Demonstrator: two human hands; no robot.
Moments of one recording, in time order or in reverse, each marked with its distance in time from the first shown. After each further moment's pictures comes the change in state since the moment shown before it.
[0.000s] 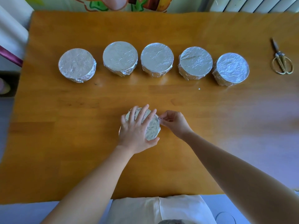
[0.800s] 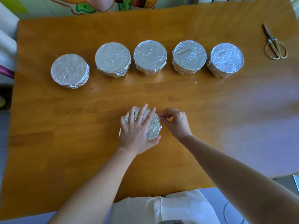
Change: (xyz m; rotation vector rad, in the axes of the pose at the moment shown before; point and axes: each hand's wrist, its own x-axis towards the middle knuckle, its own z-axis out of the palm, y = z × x) left_hand 0.001 -0.001 0.001 0.032 0.027 0.026; right_hand -0.009 0.009 0.016 -0.317 0.352 -0.284
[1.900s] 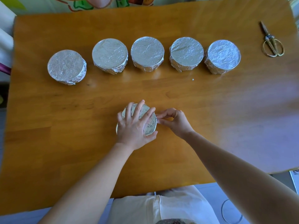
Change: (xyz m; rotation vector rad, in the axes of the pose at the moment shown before) left_hand 0.000 0.001 0.000 0.005 -0.022 0.002; right_hand -0.009 0.010 -0.014 0.291 -0.234 0.132
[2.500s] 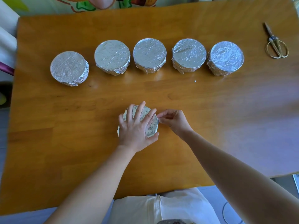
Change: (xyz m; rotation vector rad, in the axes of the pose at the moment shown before) left_hand 0.000 0.002 -0.001 0.026 0.004 -0.033; right_hand 0.008 -0.011 0.006 0.191 0.011 0.203
